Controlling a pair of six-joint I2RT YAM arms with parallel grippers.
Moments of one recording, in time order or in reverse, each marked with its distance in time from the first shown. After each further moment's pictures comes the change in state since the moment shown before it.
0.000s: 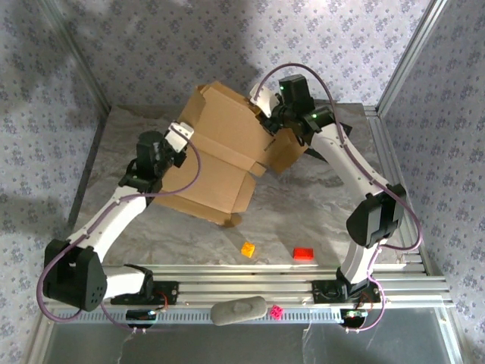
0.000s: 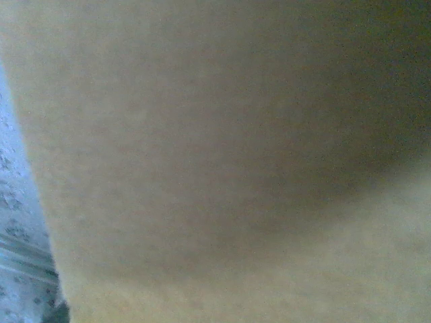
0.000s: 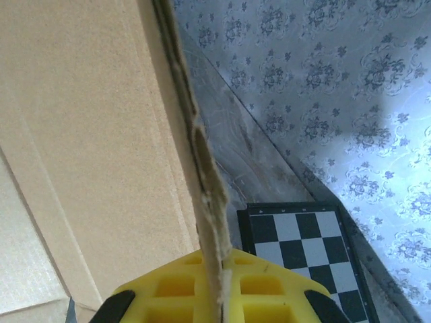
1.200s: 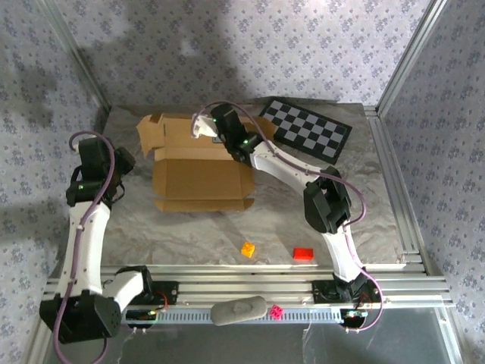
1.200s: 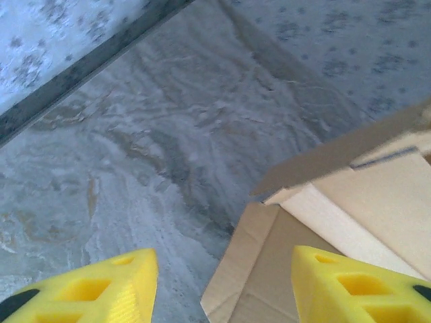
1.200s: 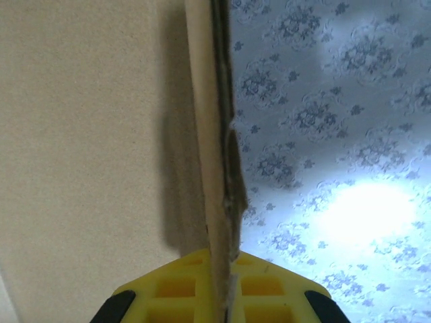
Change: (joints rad) left arm 0.453 -0.215 0.154 -0.711 -0.028 -1.045; right arm 0.300 0.357 0.059 0.500 0.591 -0.526
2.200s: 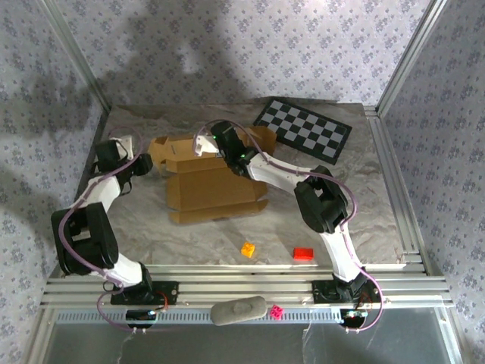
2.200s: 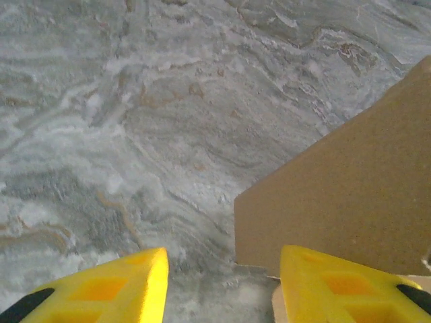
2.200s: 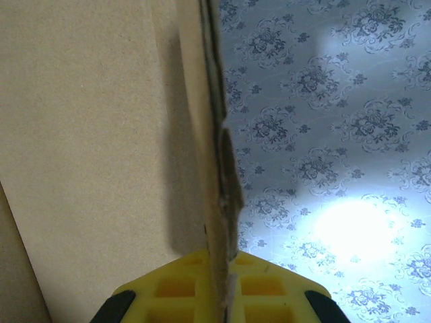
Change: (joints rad) left arm 0.092 0.481 -0.143 0.554 0.446 0.518; right arm 0.011 0.024 -0.175 0.146 0.018 -0.103
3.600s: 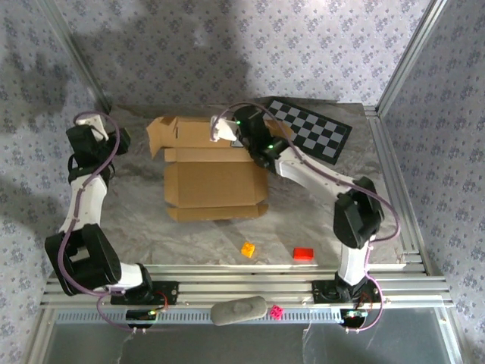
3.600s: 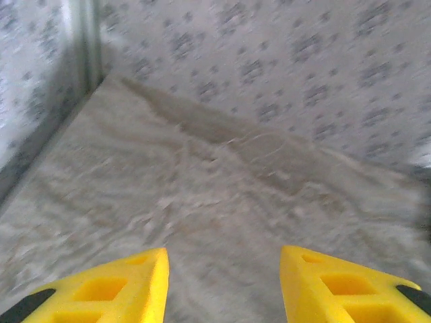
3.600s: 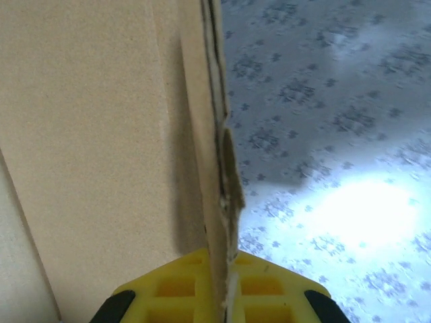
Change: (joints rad) left arm 0.075 -0.153 0.139 0.038 -0.006 -0.187; right arm -0.076 -0.349 -0.121 -0.164 -0.132 0.150
